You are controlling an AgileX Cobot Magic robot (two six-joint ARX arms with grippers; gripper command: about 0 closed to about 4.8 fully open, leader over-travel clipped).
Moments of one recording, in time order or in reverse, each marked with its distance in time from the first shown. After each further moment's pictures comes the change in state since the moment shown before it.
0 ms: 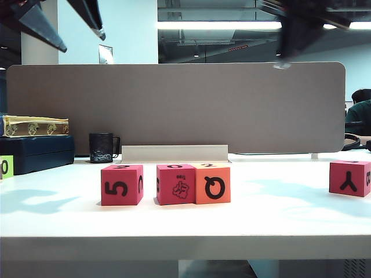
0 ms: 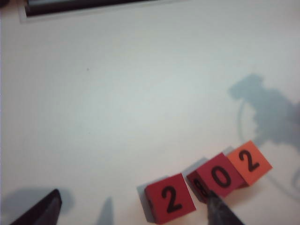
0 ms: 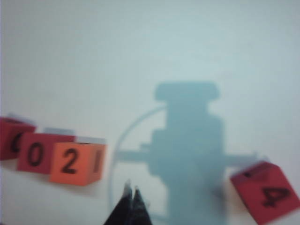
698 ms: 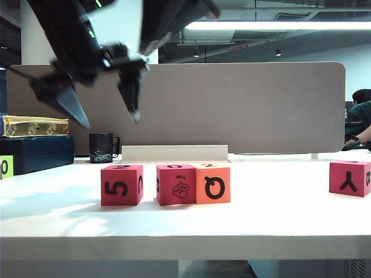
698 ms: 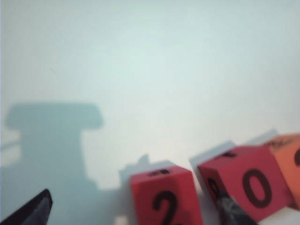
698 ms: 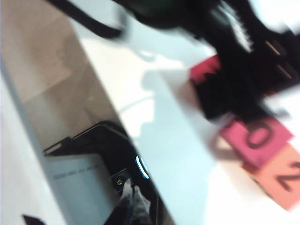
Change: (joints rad) left arm -0.101 0.331 -0.001 0.048 -0.151 -0.220; right arm 0.572 0.058 0.000 -0.014 -0.039 -0.192
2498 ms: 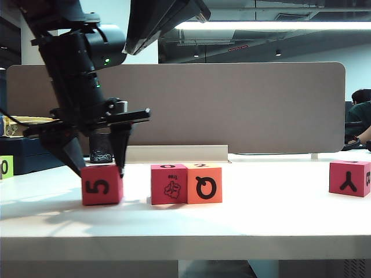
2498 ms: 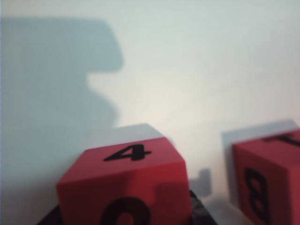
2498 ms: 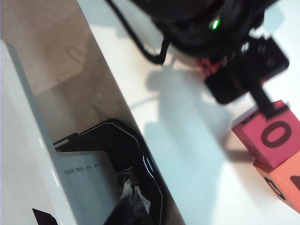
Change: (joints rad) left arm 0.012 0.184 -0.003 -0.063 0.062 -0.164; right arm 0.028 0.011 0.000 0.002 -0.038 -0.022
